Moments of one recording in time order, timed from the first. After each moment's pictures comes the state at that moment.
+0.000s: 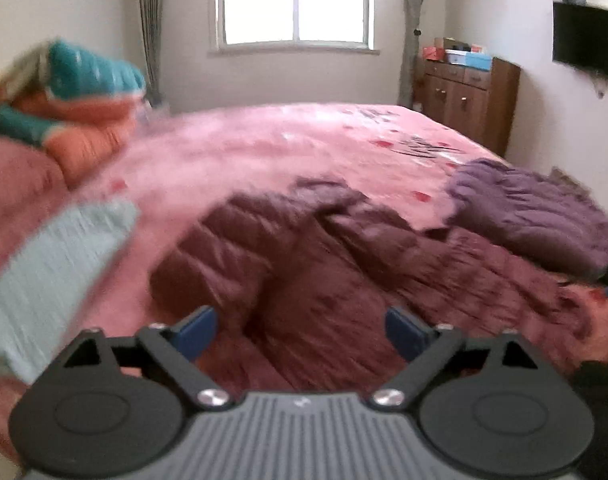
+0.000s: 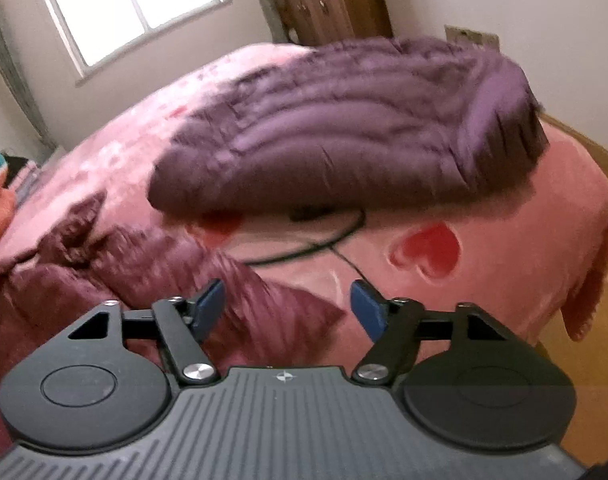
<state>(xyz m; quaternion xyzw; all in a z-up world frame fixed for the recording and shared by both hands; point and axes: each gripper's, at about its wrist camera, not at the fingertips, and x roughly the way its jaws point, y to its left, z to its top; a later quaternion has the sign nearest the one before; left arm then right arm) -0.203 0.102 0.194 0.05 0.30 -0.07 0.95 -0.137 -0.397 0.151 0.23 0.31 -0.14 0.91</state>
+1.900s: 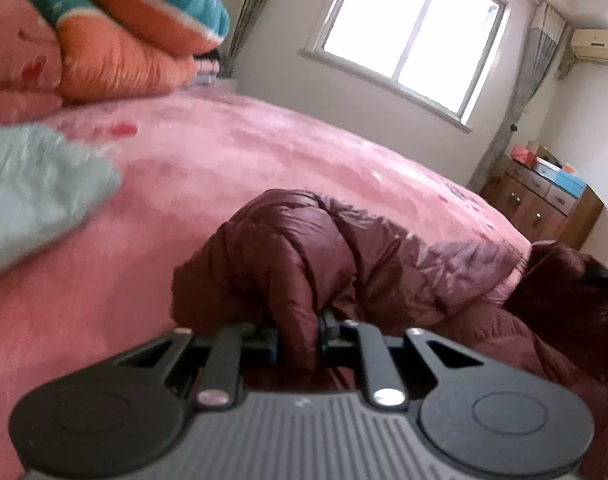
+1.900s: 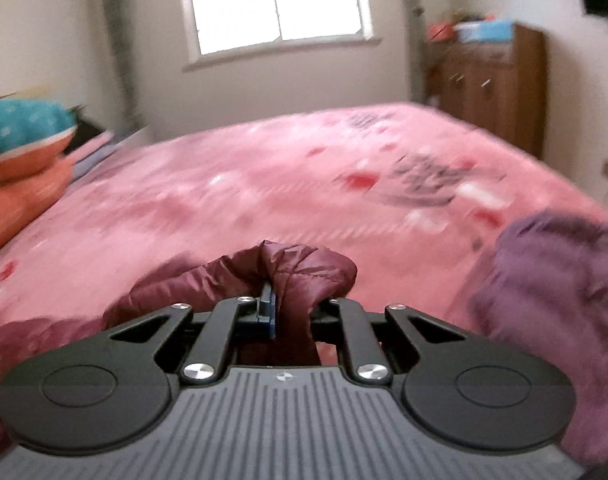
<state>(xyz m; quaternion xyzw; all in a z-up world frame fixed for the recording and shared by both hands) 0.084 0.178 0.067 -0.17 0.25 -0.01 0.95 0.214 -0.190 0.177 0.08 0.24 -0.03 0.97</state>
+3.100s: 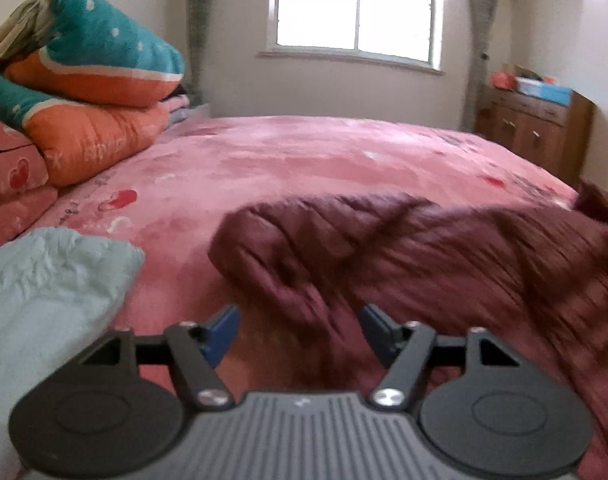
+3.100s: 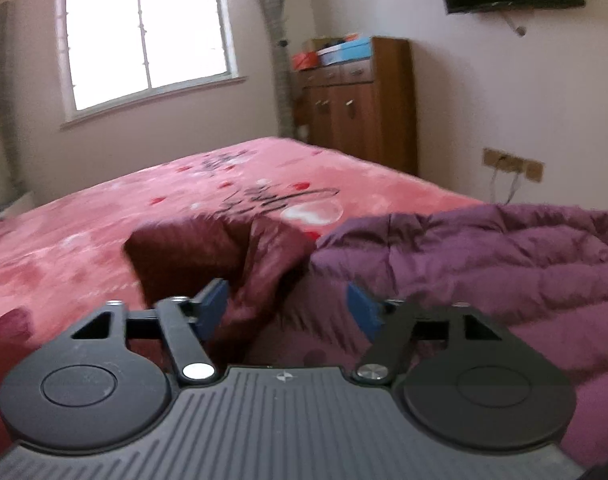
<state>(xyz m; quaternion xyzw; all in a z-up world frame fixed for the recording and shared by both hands) 0.046 0.172 0.105 0.00 0.28 -0.03 0.96 0.132 -0.297 0.123 0.13 0.19 -0.19 0.95</state>
